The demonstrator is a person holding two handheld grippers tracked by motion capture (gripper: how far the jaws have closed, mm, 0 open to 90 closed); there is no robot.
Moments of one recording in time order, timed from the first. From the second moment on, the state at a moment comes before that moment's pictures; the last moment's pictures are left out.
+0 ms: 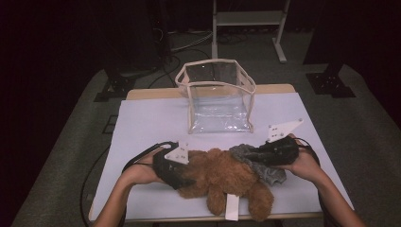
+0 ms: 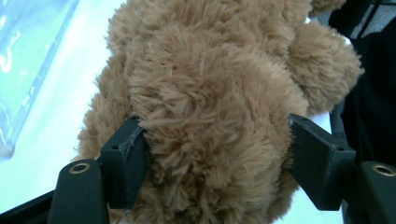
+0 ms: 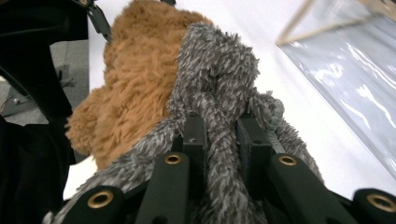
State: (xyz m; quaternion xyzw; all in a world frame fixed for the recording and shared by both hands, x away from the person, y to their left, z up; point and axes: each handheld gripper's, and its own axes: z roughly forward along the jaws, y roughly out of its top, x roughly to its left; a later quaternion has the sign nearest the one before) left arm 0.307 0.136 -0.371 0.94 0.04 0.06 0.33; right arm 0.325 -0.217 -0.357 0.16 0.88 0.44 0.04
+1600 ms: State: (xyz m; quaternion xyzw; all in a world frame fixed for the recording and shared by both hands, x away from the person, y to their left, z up) left arm 0.300 0.125 -0.372 0.94 0.03 0.05 0.33; right arm 0.312 -0.226 -0.398 0.19 0.88 0.43 0.03
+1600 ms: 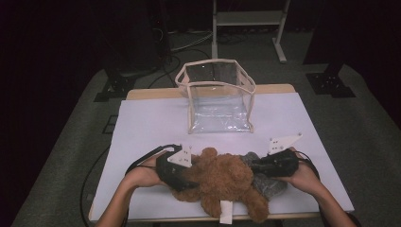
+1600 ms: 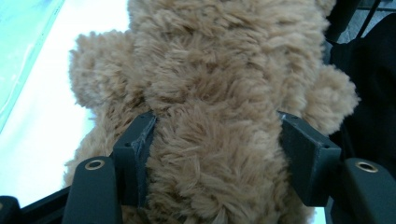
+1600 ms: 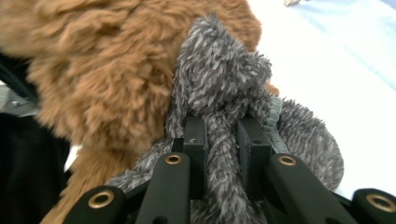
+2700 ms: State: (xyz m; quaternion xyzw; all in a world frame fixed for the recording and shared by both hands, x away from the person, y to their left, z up) left arm 0.301 0.115 -0.365 0.95 0.04 0.05 0.30; right arm 0.326 -0.215 -0.398 0.19 0.86 0.47 0.00
